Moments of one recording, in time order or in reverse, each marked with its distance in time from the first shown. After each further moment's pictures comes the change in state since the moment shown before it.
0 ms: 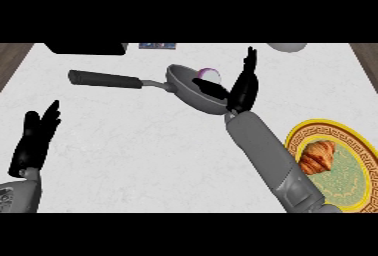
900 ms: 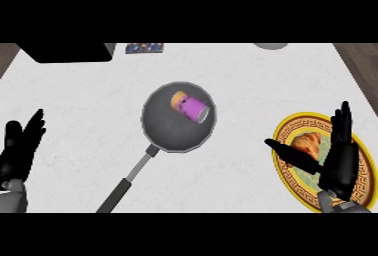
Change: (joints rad) left arm 0.068 0.022 0.048 -0.033 0.014 -0.003 -0.001; right arm 0.803 -0.439 0.079 -1.017 0.003 0.132 0.149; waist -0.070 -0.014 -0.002
